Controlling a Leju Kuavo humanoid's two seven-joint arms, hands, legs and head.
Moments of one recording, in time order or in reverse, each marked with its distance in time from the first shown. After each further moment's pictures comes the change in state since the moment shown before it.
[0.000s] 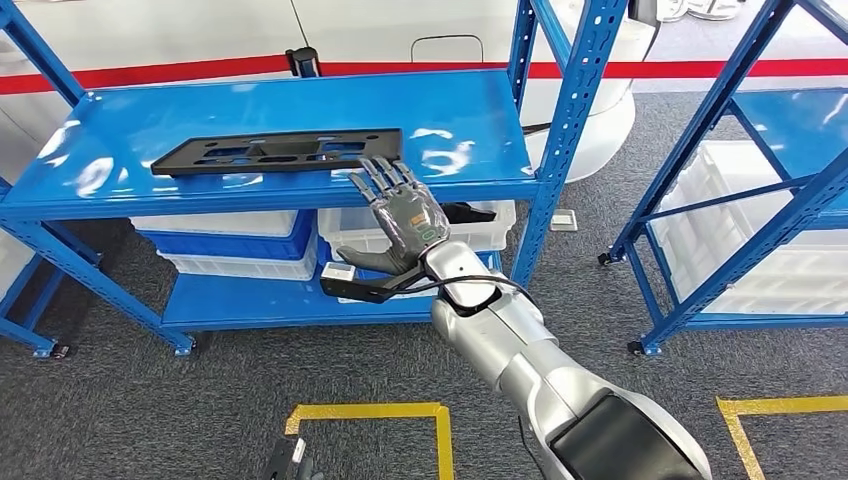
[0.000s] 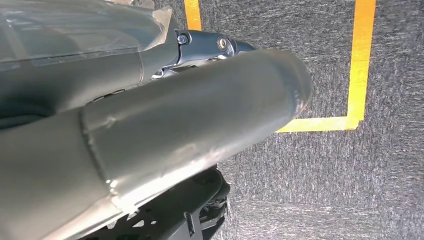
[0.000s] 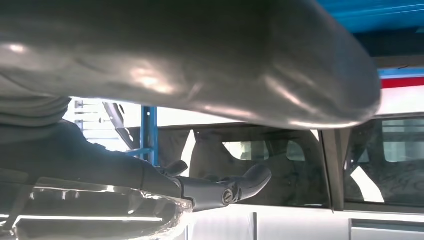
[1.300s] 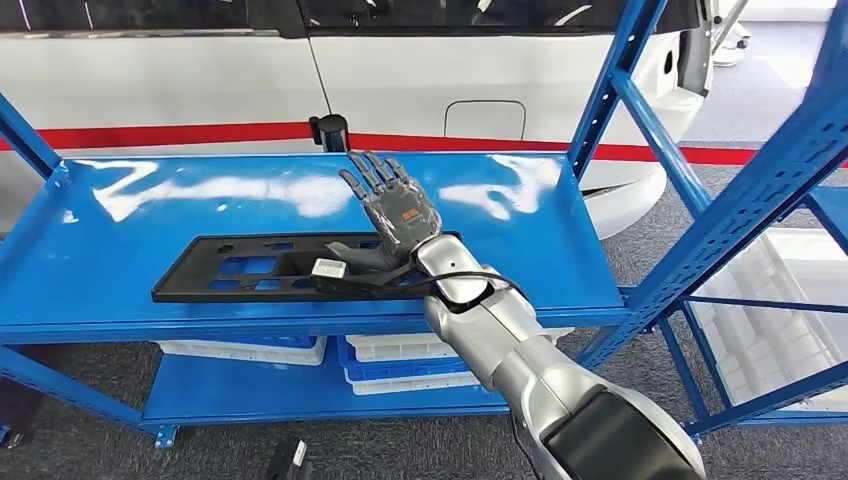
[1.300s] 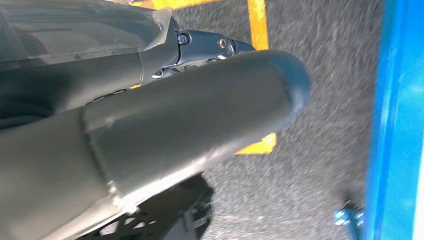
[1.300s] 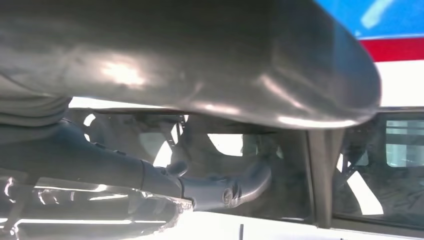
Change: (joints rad) left arm -0.007 -0.003 -0.001 0.006 -0.021 0.028 0.036; right arm -0.013 0.011 -0.013 -0.016 0.016 0.016 0.006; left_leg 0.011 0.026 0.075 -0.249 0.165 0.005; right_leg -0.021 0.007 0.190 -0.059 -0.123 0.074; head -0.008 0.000
